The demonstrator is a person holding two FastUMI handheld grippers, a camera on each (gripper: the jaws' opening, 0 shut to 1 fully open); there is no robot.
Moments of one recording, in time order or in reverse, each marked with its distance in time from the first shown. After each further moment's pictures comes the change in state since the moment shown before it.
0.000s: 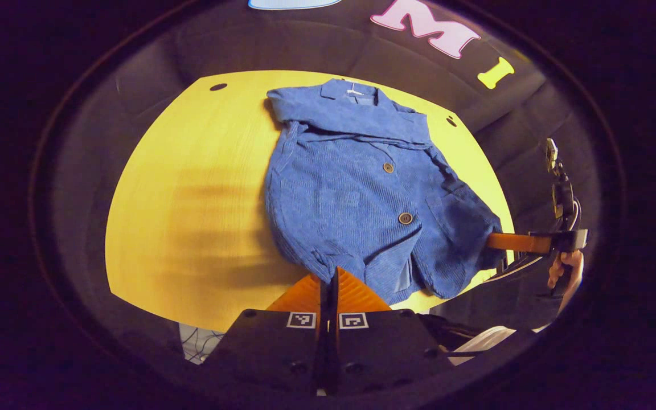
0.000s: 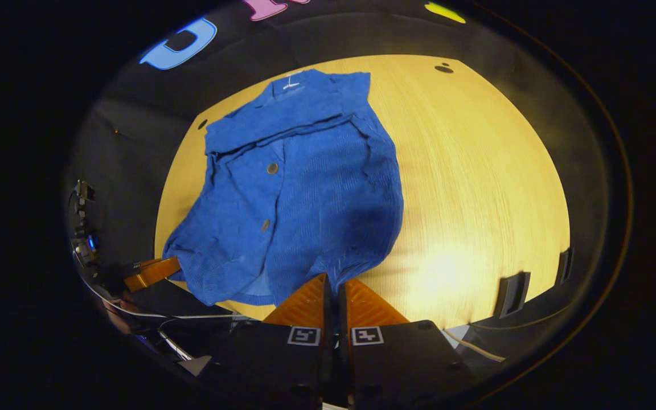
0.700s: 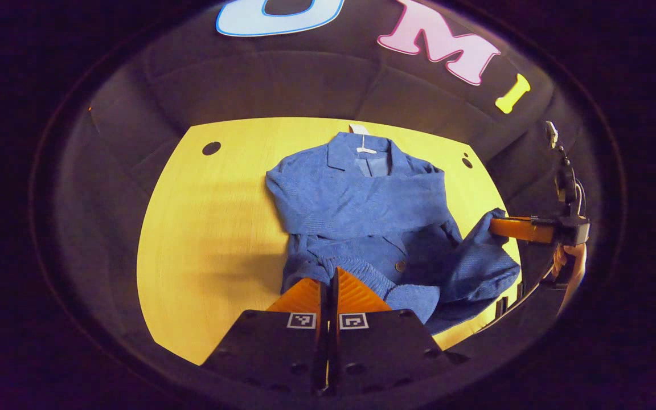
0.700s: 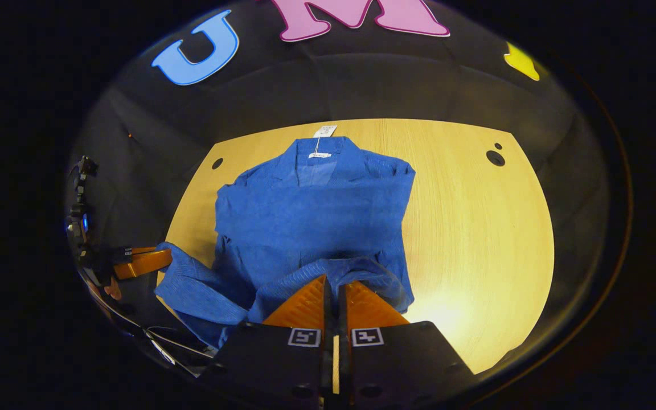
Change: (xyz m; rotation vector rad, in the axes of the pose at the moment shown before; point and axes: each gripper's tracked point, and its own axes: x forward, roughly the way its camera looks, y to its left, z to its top) left arm 0.003 0.030 0.196 -0.034 -0.063 0.106; right arm 0.031 0.020 0.216 -0.148 -0.119 0.059
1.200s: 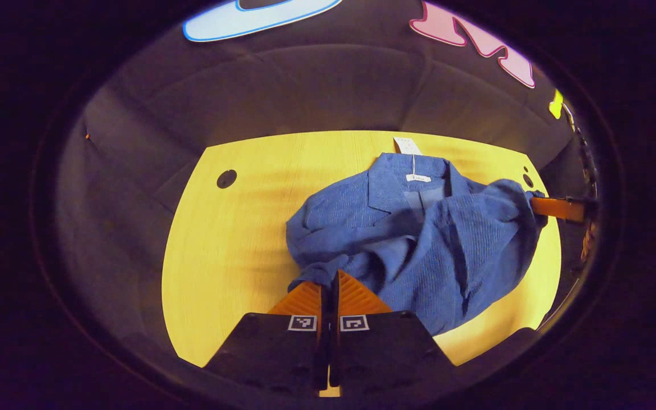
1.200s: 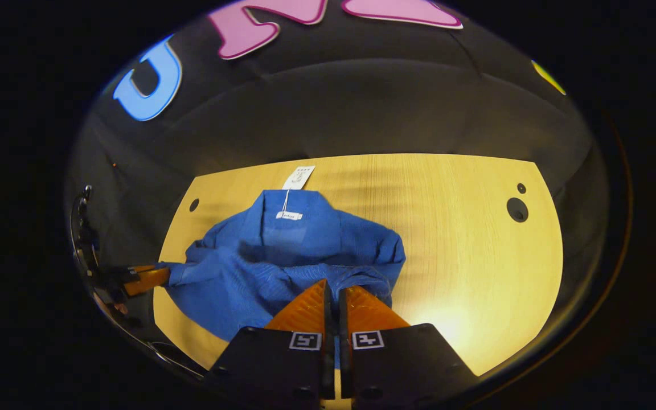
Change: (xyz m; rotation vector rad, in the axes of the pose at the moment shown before) left arm 0.088 0.016 0.102 0.006 0.034 0.231; right arm 0.093 -0.058 0.124 0.039 -0.057 0.013
